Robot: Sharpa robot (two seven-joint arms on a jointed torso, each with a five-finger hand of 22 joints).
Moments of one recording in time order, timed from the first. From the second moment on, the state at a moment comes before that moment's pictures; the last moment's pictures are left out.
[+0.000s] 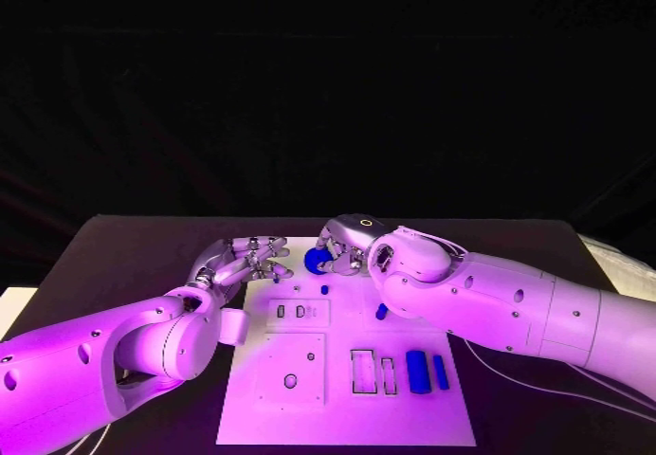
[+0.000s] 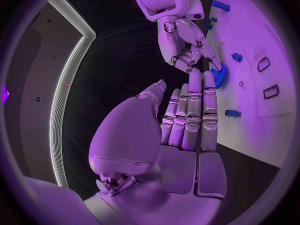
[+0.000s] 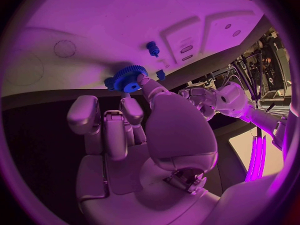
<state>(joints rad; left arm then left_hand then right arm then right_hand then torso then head) 1.17 -0.93 -0.01 1.69 0.00 -0.49 0.42 1.37 -0.05 0.21 0.13 0.17 1.02 0.20 0.08 0.07 1.15 0.13 0.08 0.07 1.20 0.07 0.40 0.37 0.16 1.14 0.17 0.25 0.14 1.28 -0.48 -0.01 1.32 -1.67 -0.29 -0.27 1.27 -0.05 0.29 0.03 0.19 1.05 0.12 0.10 0.07 1.35 0.02 1.11 1.18 1.47 -0.04 1.47 1.31 0.12 1.29 0.06 1.28 0.95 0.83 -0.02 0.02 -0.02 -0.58</state>
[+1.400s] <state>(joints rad) 1.17 -0.94 -0.01 1.69 0.00 -0.49 0.42 1.37 -0.05 0.21 0.13 0.17 1.02 0.20 0.07 0.07 1.14 0.13 0.08 0.07 1.17 0.07 0.38 0.37 0.16 1.13 0.18 0.24 0.14 1.30 -0.88 0.00 1.52 -1.42 -0.38 -0.05 1.29 -0.10 0.24 0.06 0.26 0.93 0.15 0.09 0.08 1.32 0.06 1.08 1.17 1.47 -0.01 1.48 1.31 0.12 1.29 0.09 1.28 0.95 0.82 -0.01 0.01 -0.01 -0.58</state>
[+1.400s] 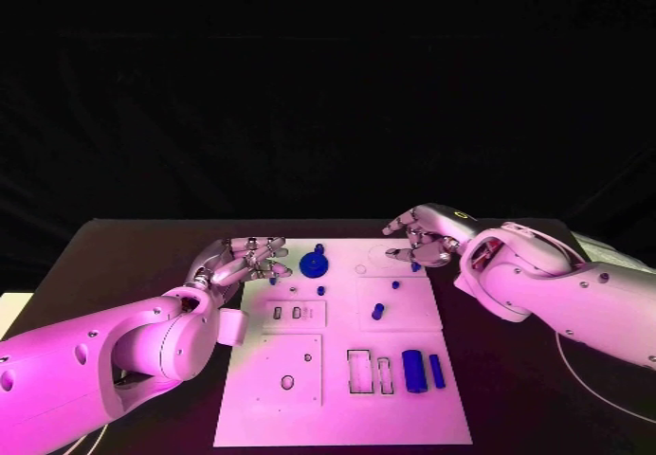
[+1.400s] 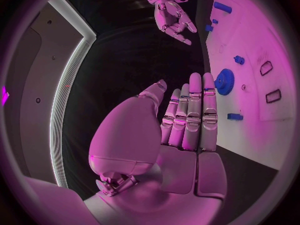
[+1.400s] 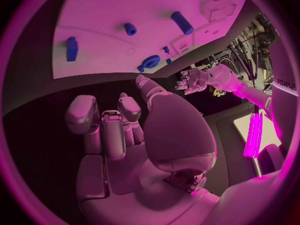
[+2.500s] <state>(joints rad) 1.17 -0.93 -0.01 1.69 0.00 -0.48 0.42 1.37 -0.05 0.21 0.13 0.17 1.02 0.20 0.07 0.07 1.14 0.13 0.08 0.07 1.17 0.08 0.38 0.37 0.16 1.13 0.18 0.24 0.14 1.24 -0.87 -0.01 1.30 -1.24 -0.30 0.13 1.31 -0.11 0.23 0.05 0.25 0.93 0.15 0.09 0.08 1.32 0.06 1.09 1.18 1.47 -0.01 1.48 1.31 0.12 1.29 0.09 1.28 0.95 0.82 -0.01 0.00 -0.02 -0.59</state>
